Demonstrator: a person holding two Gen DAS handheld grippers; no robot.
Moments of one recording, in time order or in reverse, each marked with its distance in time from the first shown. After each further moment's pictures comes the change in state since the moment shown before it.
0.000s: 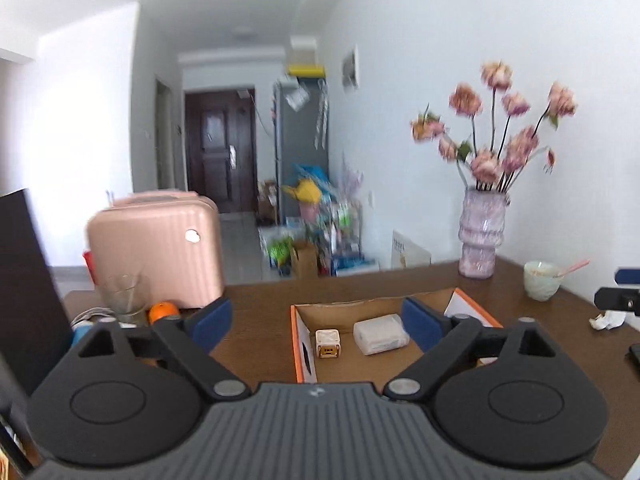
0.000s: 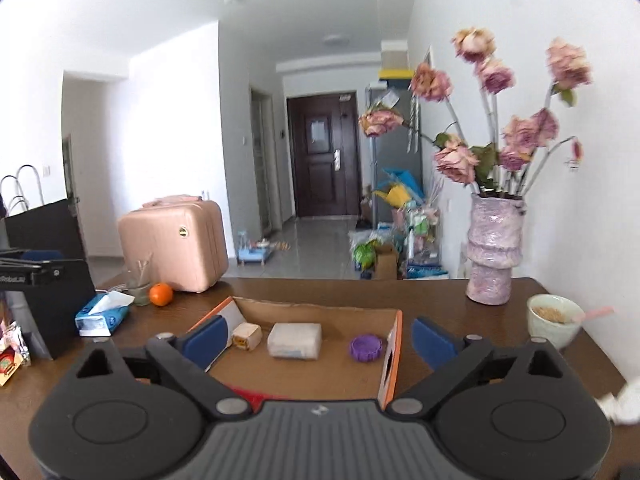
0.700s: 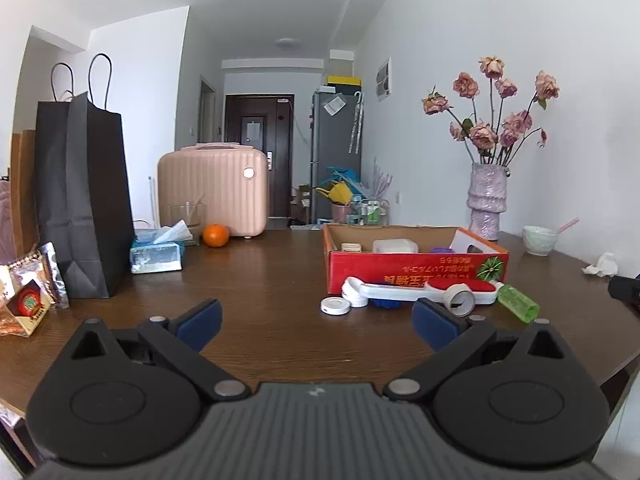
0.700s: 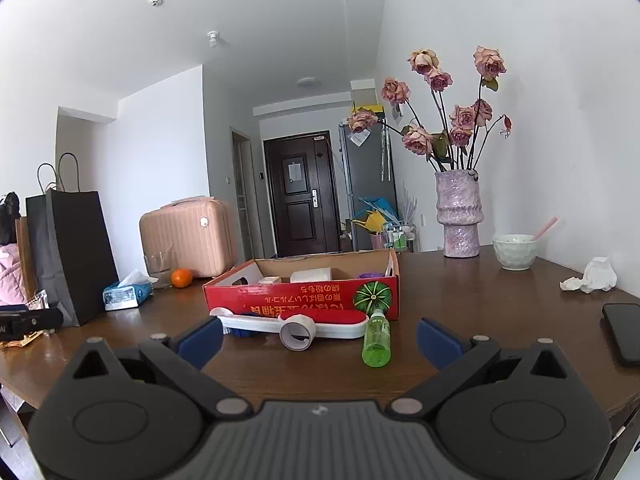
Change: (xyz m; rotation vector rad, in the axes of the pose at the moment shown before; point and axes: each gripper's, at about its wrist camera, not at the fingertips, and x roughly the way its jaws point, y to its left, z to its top) left arm -0.136 0.001 -0.160 -0.066 -0.010 0.076; right arm -0.131 0.064 -0.180 0.058 -0.134 -0.053
